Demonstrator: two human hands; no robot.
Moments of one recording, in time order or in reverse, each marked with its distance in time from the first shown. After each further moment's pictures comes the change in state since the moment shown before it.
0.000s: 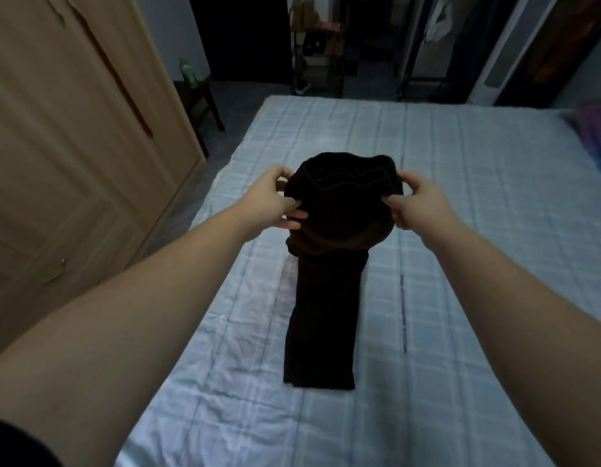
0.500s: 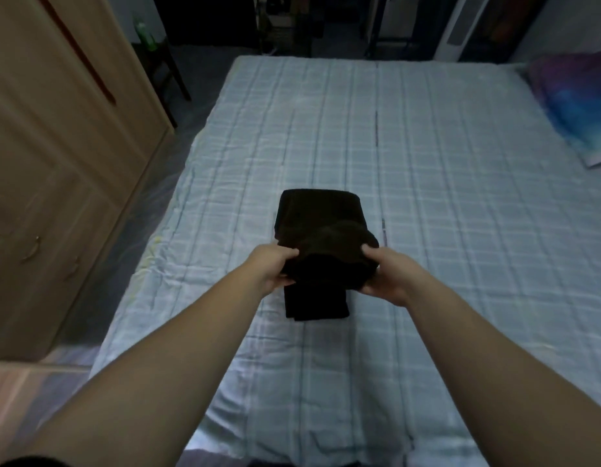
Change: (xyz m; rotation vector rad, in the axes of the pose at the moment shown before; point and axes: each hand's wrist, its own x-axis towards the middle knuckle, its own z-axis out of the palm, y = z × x) left_hand -0.125 -0.154 0.049 -0.390 -0.002 -0.571; right_hand -0.184 0.110 0.062 0.650 -0.121 0.732
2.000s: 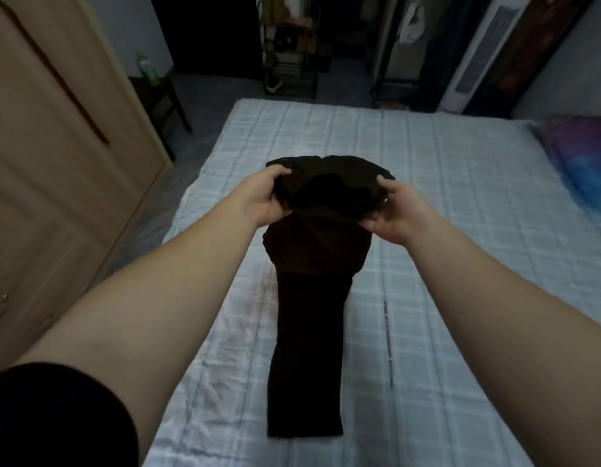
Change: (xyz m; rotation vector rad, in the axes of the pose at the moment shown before) left_hand 0.138 0.323 0.050 -0.392 -0.221 0.144; right_hand 0.121 -0.312 0.087 0.204 -0.045 -0.231
